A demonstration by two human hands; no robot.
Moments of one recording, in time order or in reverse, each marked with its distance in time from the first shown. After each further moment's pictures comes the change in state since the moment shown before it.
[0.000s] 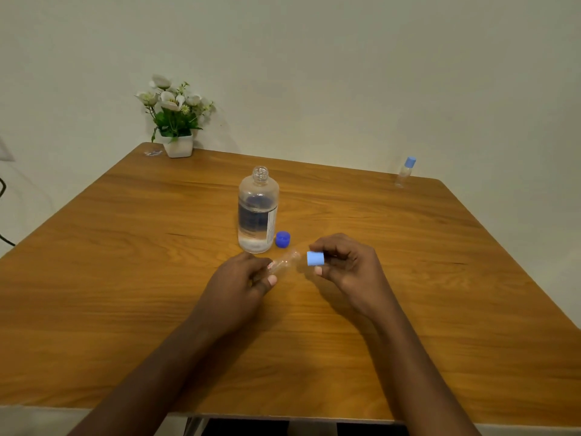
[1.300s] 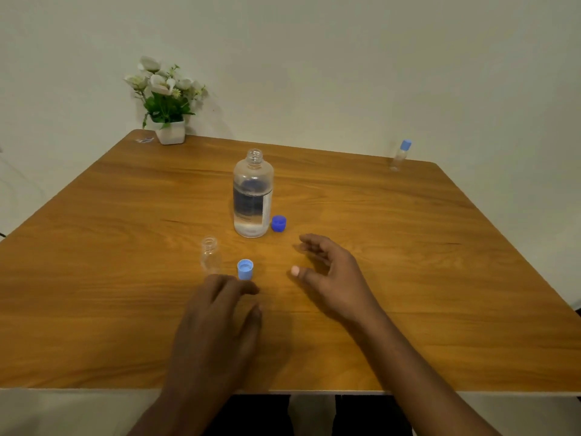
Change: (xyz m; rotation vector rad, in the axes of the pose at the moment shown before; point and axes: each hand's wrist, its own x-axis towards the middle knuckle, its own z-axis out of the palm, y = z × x) left_hand -0.085 0.019 0.006 0.048 0.326 0.030; right_hand -0.024 0.002 0.024 -0.141 0.015 0.273
